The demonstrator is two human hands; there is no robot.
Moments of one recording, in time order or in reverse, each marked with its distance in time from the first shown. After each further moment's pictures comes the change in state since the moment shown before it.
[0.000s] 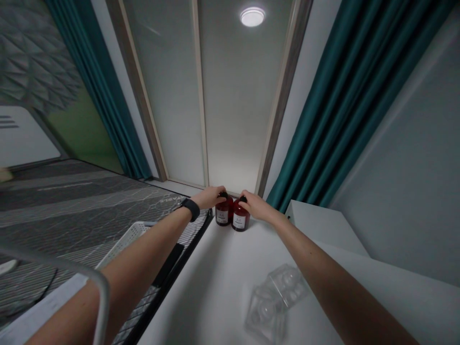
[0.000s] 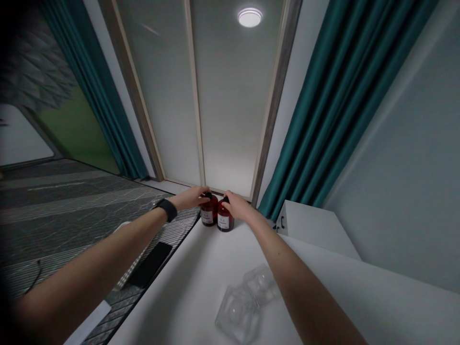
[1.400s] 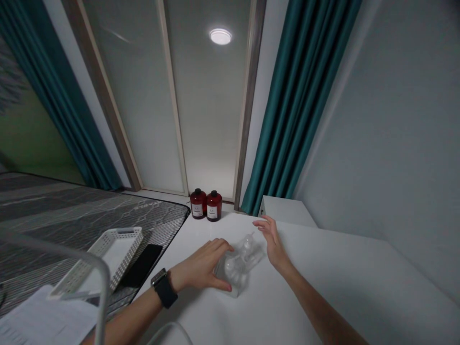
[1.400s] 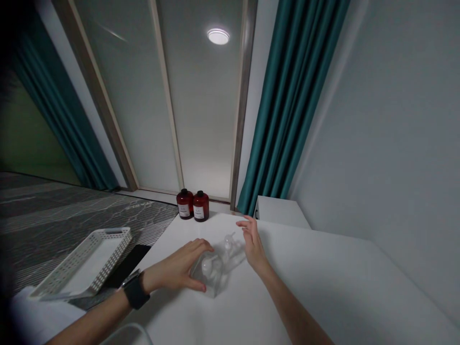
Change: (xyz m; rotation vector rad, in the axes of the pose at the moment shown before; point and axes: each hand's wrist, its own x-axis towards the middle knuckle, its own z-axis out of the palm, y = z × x) left_hand -0.142 0.129 0.090 -0.415 -0.077 0.511; right_hand -0.220 0.030 0.023 0.485 0.572 0.138
